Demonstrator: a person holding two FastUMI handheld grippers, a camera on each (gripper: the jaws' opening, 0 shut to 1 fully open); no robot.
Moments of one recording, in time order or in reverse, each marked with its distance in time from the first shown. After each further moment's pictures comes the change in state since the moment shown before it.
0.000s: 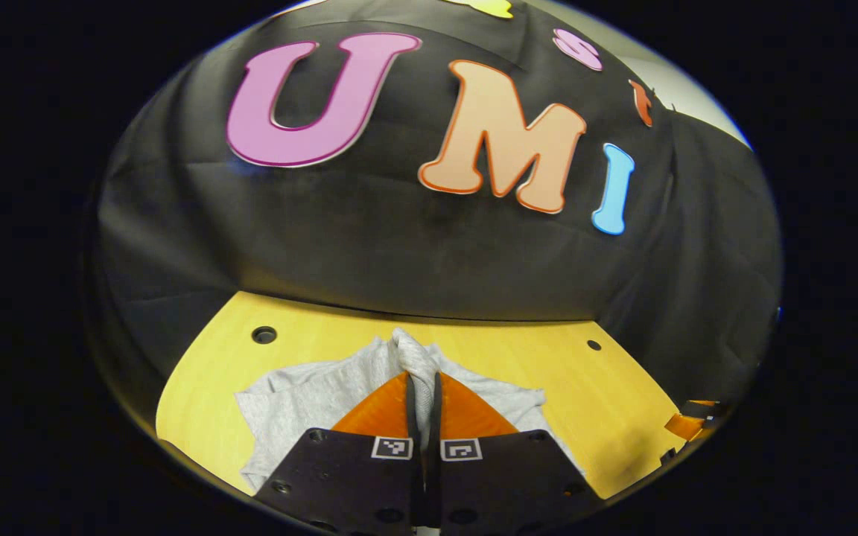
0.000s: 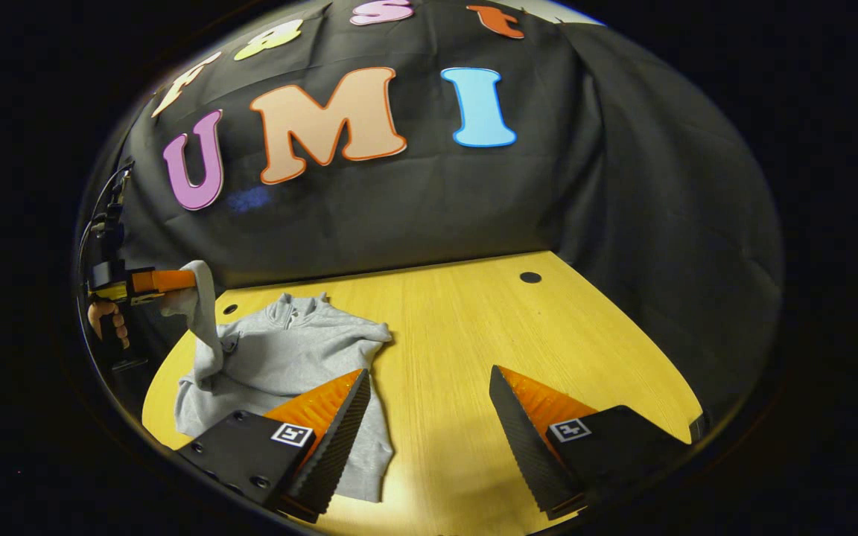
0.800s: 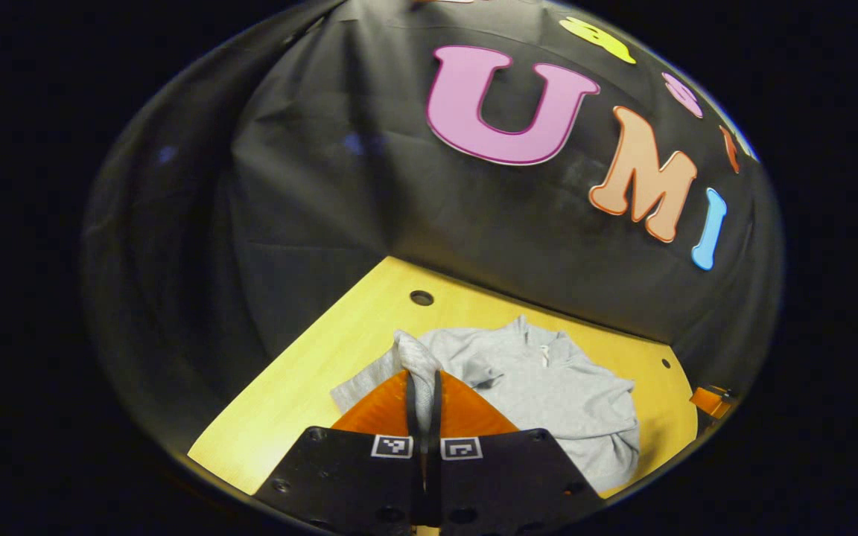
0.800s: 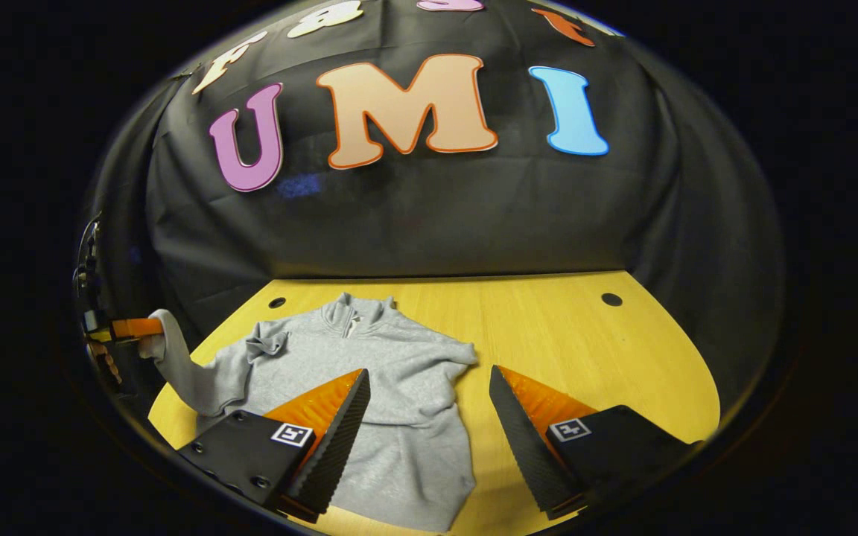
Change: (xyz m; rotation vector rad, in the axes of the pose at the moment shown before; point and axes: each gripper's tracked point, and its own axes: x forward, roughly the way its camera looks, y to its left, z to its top) left arm -0.125 0.187 -0.051 -0.193 -0.017 0.348; right arm 0.044 0.123 0.014 -0.101 0.007 0.173
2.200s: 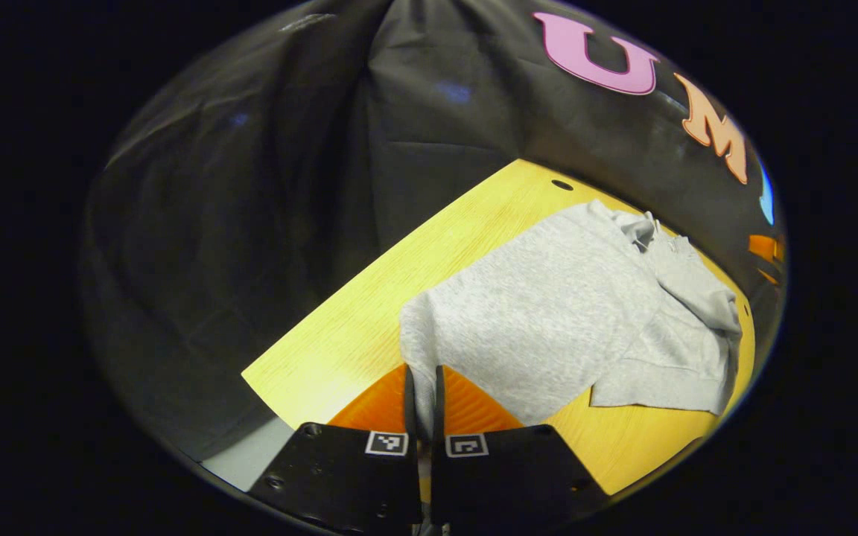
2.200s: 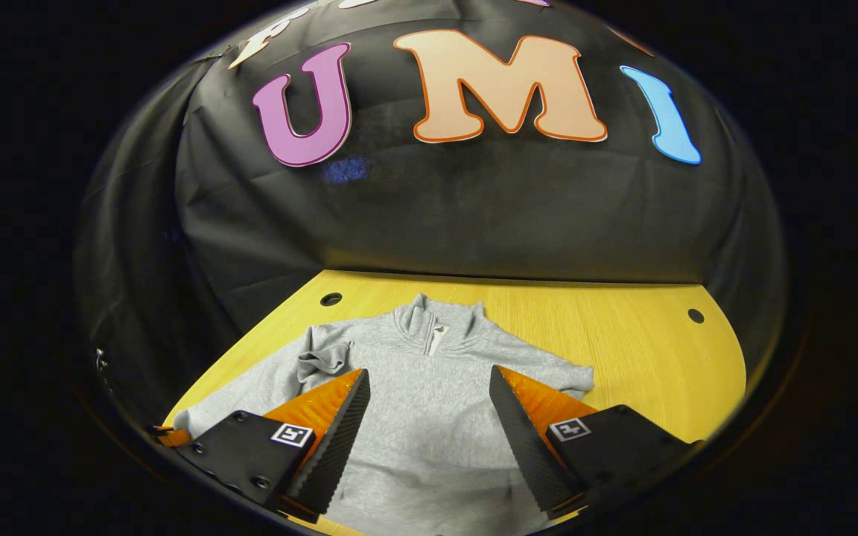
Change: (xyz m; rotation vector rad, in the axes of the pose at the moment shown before) left arm -0.117 0.188 -0.203 -0.101 0.249 0.395; right arm 0.076 0.155 0.011 -0.074 0.040 0.178
